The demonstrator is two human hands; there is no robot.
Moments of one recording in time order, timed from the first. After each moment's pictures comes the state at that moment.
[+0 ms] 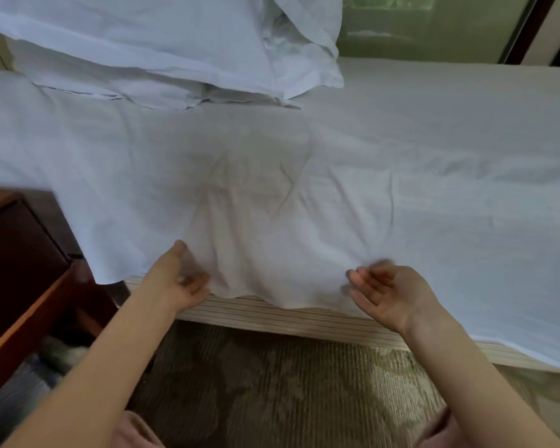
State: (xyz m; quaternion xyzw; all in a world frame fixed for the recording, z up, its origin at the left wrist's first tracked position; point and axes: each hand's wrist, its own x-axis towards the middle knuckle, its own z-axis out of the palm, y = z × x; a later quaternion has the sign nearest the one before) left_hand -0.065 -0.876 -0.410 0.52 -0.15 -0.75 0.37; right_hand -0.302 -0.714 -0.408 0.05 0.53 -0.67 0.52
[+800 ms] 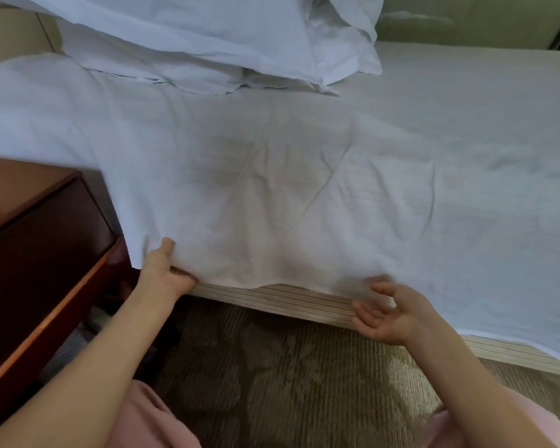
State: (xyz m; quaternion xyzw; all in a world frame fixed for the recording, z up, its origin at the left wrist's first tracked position) left_hand -0.013 -0.886 -0.426 0.46 -0.04 -0.74 0.49; right_hand -0.279 -0.725 -0.444 0.15 0.55 -0.57 0.59
